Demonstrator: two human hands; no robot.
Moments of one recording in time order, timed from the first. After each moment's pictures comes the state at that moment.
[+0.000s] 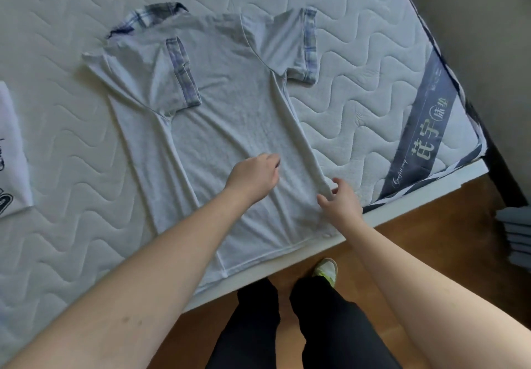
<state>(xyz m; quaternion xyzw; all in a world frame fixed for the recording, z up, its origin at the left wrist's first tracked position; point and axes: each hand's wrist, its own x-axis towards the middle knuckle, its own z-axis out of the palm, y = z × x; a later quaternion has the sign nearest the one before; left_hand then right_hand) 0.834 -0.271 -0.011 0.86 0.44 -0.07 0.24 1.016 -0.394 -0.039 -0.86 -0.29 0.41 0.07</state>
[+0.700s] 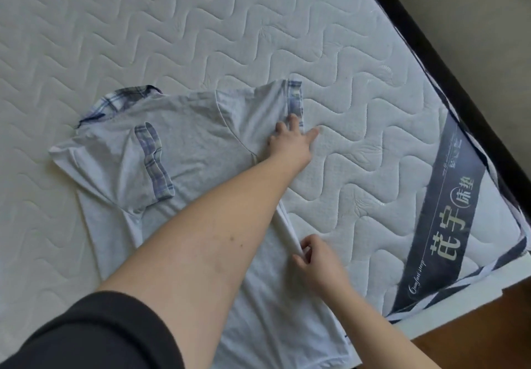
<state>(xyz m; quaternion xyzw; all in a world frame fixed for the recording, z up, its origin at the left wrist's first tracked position) 1.047 -0.043 -0.077 0.84 0.46 -0.23 0.14 1.050 -0.284 -0.076 -0.78 -0.36 0.50 0.07</state>
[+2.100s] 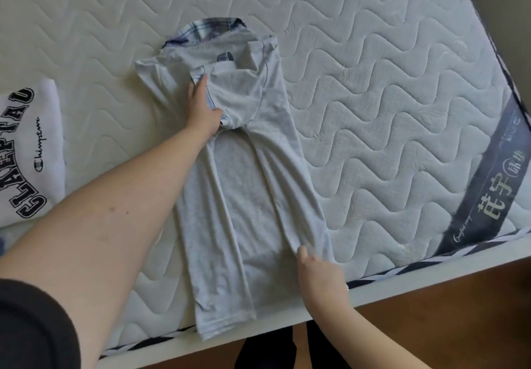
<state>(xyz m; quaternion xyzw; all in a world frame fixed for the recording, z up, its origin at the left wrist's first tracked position) 0.694 -0.042 -0.058 0.57 0.71 0.21 0.36 0.874 -0.376 -0.014 -0.69 -0.61 0.33 -0.21</state>
